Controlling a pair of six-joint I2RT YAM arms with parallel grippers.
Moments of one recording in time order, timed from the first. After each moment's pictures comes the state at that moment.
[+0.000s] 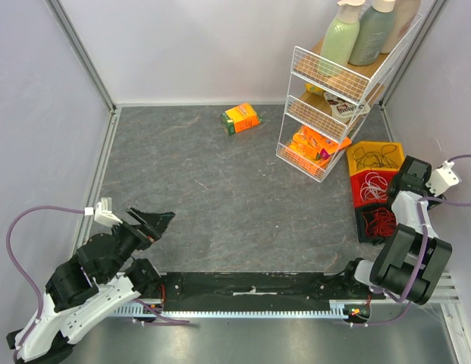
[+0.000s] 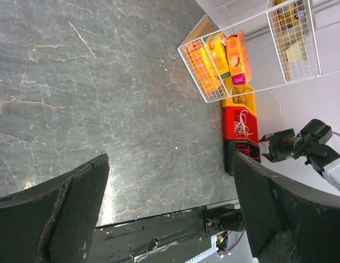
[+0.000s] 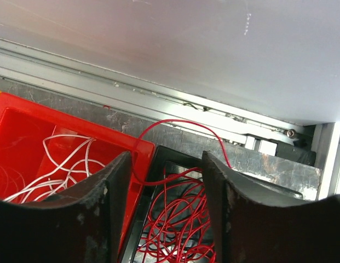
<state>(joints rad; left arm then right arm) -0.88 0.07 0.71 -0.94 -0.47 -1.09 -0.49 1.28 0.73 -0.26 0.68 0.52</state>
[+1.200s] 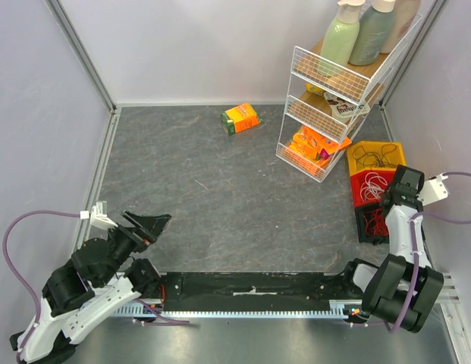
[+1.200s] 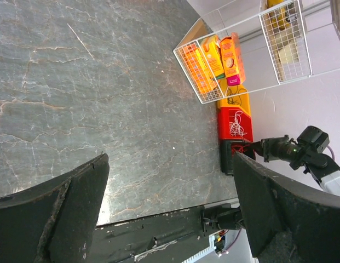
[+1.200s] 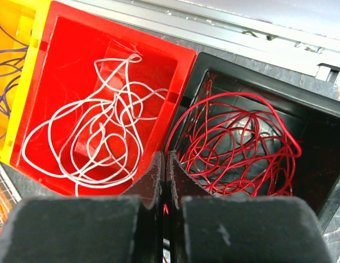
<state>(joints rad) -0.88 0.02 0.71 -0.96 -0.47 -1.09 -0.43 1.07 0.65 -0.43 0.41 0.75</state>
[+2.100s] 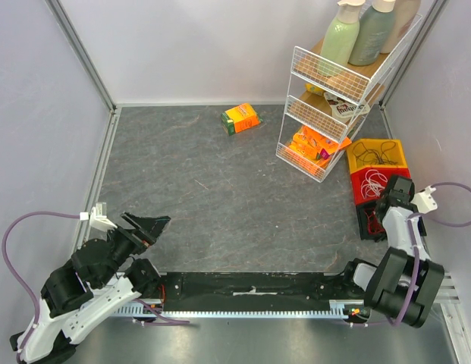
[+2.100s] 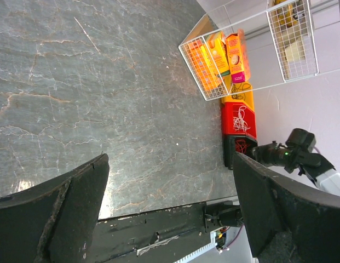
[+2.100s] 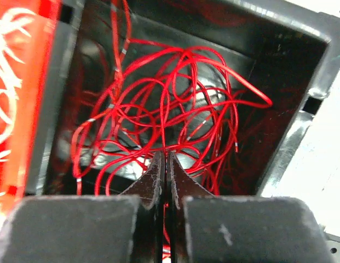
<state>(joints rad) -0.88 0.01 0.72 -1.01 -0.46 -1.11 -0.43 1.09 0.59 -0.53 0.45 0.76</state>
